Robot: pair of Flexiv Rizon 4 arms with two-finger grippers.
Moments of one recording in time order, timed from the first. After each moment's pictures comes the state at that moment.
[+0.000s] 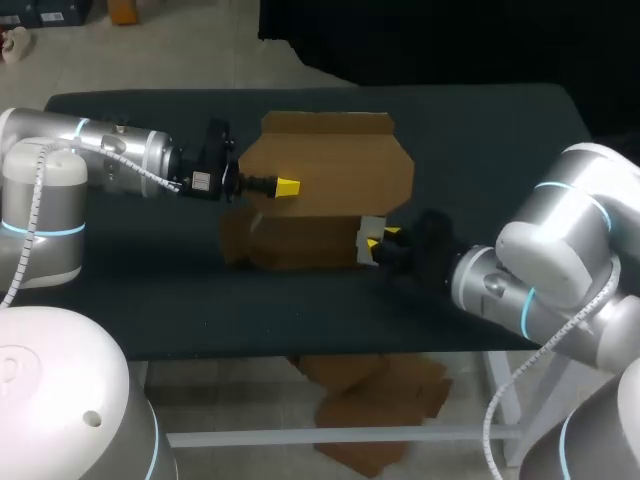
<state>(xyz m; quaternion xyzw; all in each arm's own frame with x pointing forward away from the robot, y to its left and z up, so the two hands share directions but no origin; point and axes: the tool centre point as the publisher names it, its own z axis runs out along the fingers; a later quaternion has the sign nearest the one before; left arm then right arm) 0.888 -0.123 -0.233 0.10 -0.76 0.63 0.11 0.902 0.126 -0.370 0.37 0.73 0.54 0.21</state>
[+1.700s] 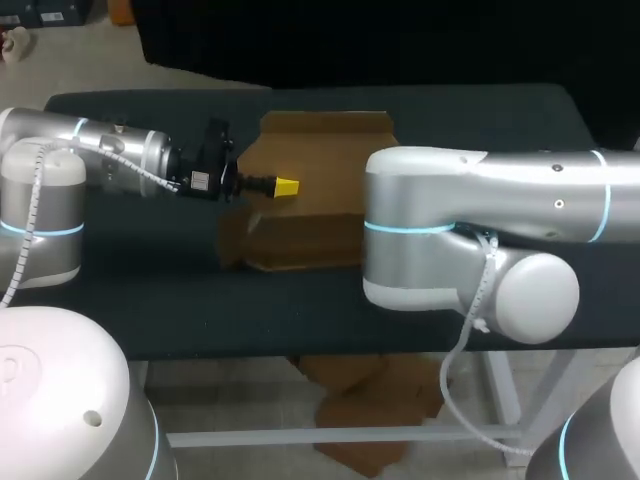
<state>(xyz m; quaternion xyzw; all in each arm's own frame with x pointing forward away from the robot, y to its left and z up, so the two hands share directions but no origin) 0.888 -0.122 -0.233 0.10 -0.76 0.63 0.11 0.912 0.118 -0.367 0.51 0.72 0.40 0.26</state>
